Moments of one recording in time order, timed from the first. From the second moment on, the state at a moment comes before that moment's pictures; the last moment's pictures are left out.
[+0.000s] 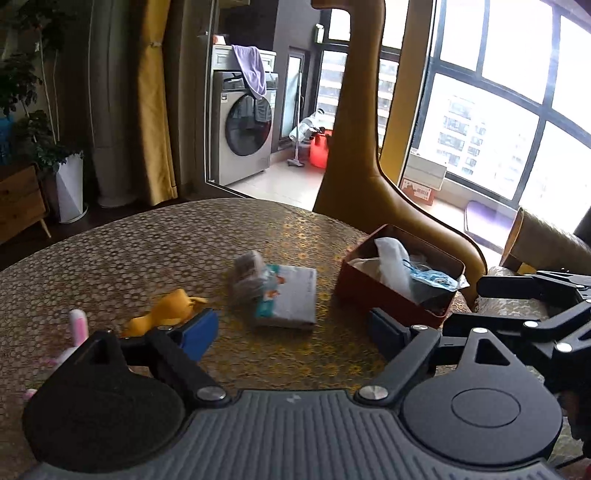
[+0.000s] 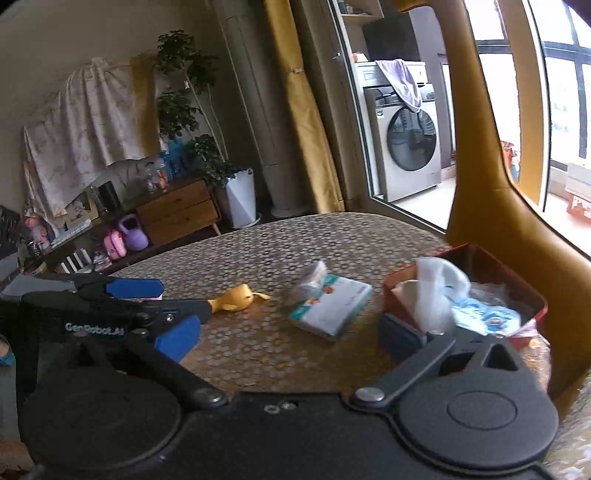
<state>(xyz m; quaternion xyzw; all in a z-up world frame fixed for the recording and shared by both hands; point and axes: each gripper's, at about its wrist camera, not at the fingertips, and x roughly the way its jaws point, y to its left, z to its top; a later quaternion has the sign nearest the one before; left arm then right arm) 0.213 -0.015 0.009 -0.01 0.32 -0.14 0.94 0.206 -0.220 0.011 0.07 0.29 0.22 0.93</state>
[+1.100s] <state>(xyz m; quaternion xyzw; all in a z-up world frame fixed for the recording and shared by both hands) 0.340 0.071 -0.005 -0.01 0.37 -0.04 0.93 0.318 -0.127 0.002 -0.02 0.34 0.24 0.91</state>
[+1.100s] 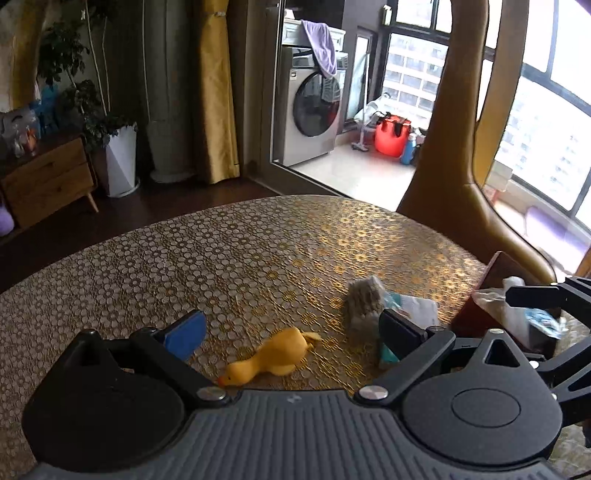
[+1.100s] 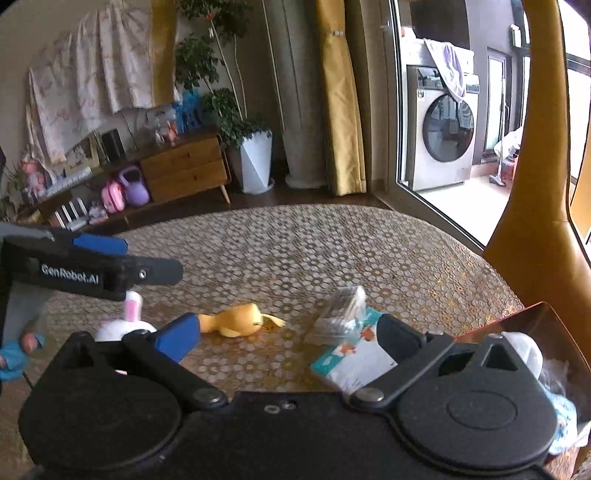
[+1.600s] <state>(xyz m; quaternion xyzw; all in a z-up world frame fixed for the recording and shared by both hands) 0.418 0.051 -0.076 0.02 0.48 -0.04 0.87 0.398 -0.118 -0.057 -0.09 0.37 0.24 0.89</state>
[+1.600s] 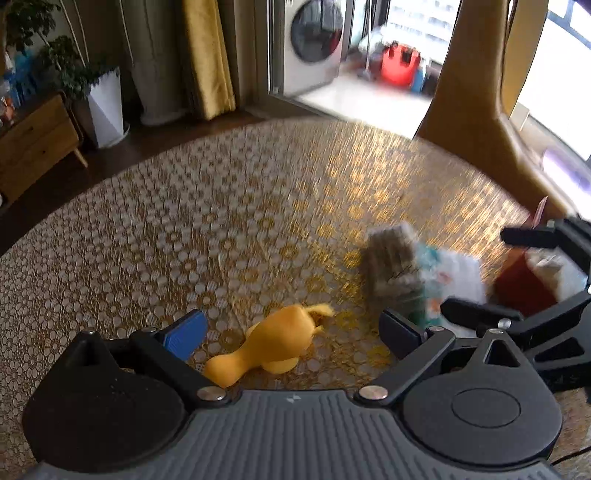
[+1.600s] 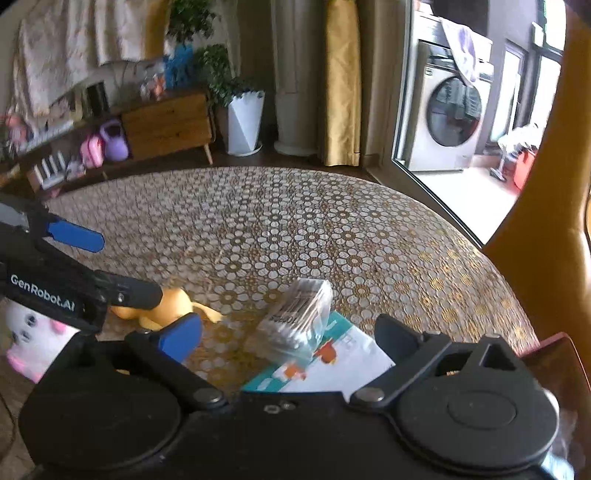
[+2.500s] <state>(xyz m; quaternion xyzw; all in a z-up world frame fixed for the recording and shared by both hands) 0.449 0.060 -0.153 0.03 0.54 -0.04 0.84 0.440 -0.084 -0.126 -0.19 0.36 0.27 0.87</state>
